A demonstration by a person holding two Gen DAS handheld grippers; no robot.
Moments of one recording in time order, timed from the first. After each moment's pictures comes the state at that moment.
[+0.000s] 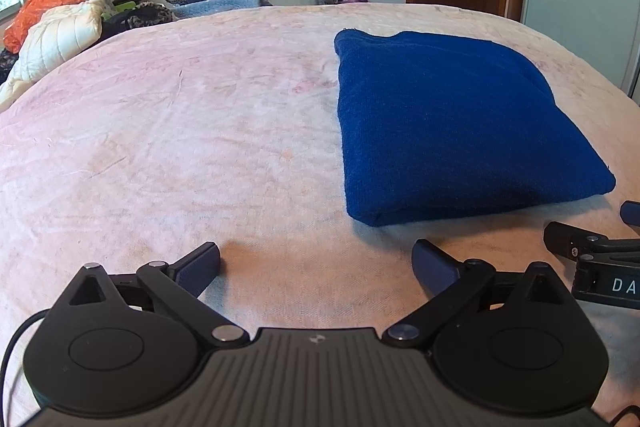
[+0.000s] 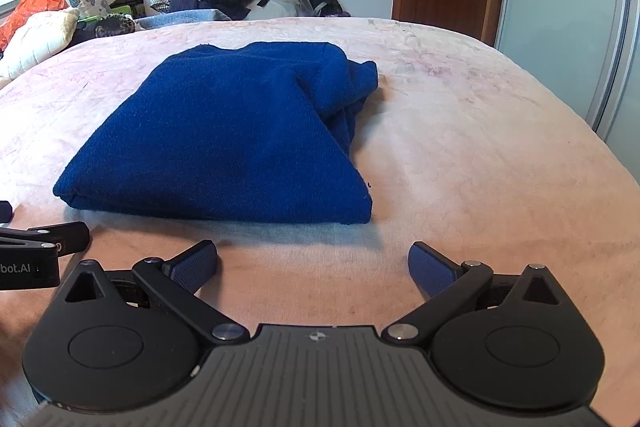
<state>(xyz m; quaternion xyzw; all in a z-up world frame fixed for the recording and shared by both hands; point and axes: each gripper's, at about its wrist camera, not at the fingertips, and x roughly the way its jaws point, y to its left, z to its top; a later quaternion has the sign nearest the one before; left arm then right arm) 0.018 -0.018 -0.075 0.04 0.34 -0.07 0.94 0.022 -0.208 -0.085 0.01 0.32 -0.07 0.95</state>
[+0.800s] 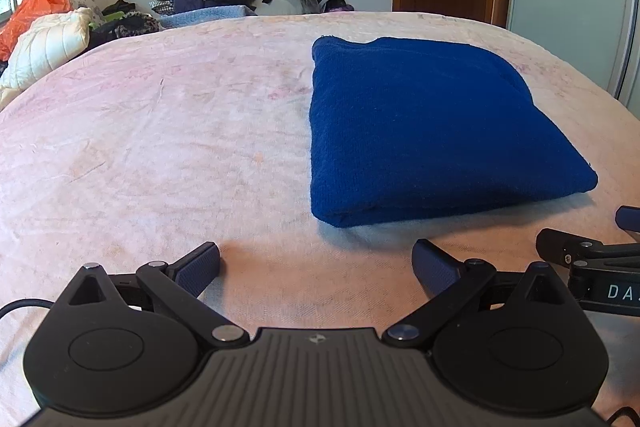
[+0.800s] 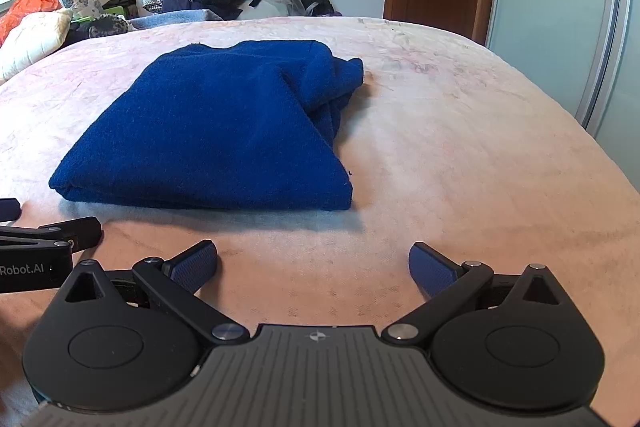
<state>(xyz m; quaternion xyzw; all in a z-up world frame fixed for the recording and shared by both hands) 0.013 -0.031 -0.079 0.04 0.33 -0.09 0.94 0.012 -0.214 -0.088 0.01 0.31 -0.08 0.95</state>
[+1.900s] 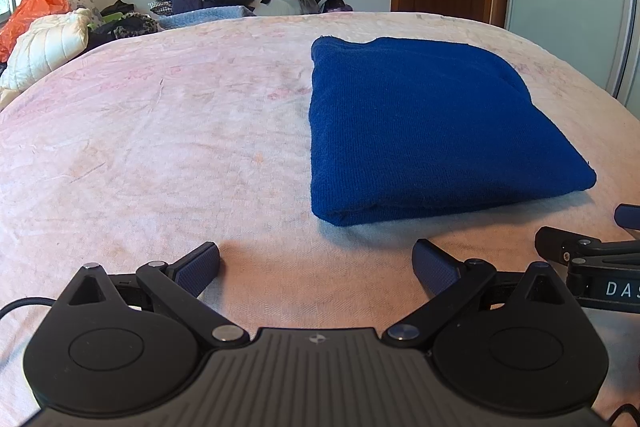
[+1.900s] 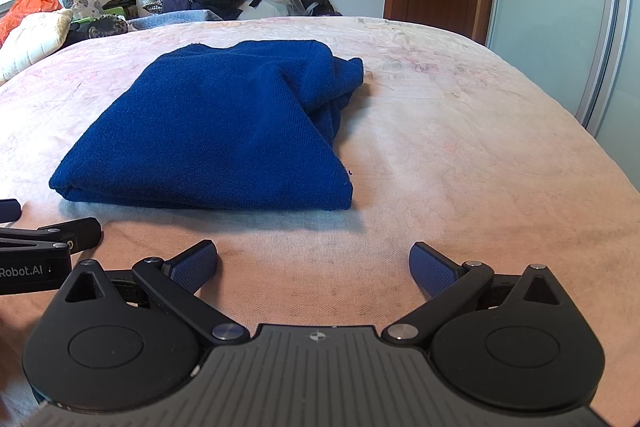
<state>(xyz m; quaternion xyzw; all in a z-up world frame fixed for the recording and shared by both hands) 0.012 -0.031 -0.078 0.05 0.33 -0.09 0.94 0.012 -0.214 -0.087 0.01 0.32 -0.08 0.95</state>
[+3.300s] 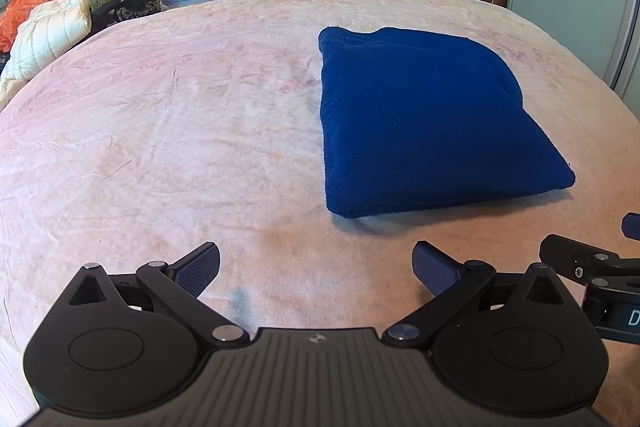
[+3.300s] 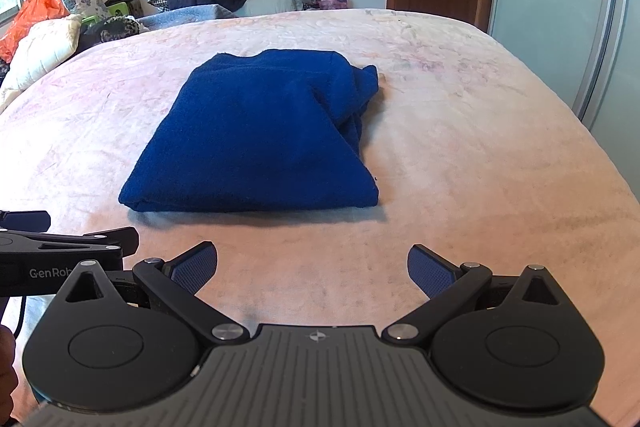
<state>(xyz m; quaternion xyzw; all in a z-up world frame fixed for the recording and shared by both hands) 0.002 -0.021 -0.038 0.05 0.38 -0.09 0.92 -0.012 -0.191 -0.038 0.04 0.35 -0.07 0.93</state>
